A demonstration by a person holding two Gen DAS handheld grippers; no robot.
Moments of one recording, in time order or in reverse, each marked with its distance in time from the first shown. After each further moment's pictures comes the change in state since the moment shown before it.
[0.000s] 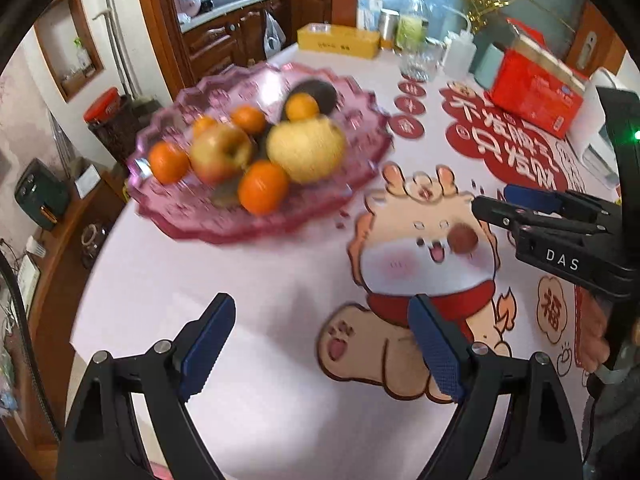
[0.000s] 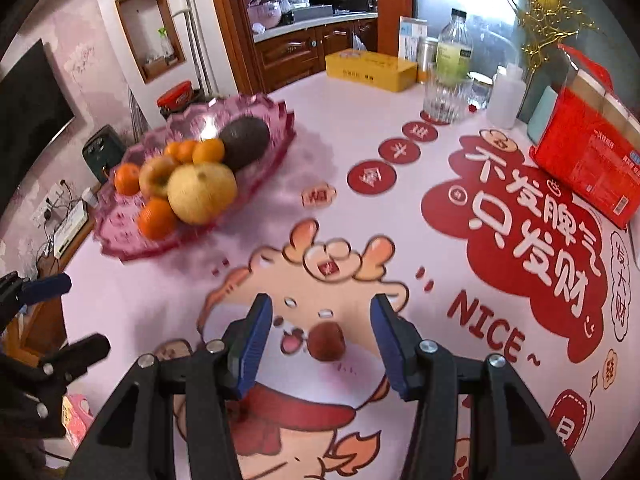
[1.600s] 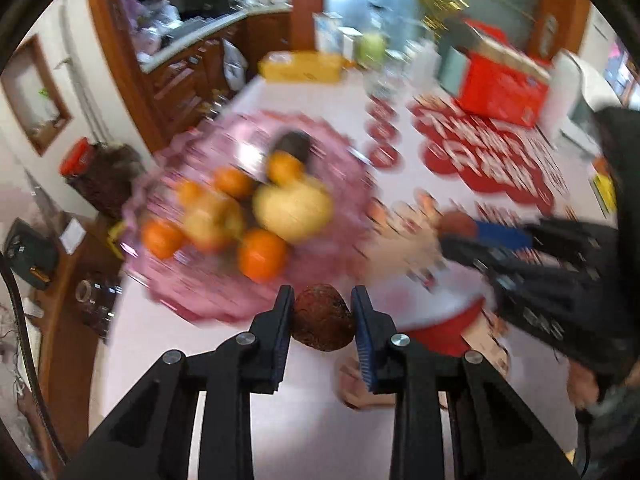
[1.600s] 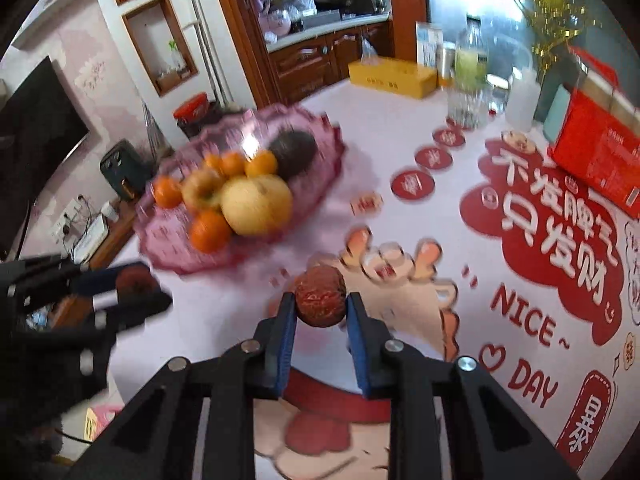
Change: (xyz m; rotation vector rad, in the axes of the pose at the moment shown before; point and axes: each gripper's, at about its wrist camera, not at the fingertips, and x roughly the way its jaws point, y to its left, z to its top) left arm -0.023 0.021 0.057 0.147 -0.070 -0.046; right arm -0.023 0.045 0.016 0.057 -0.036 0.068
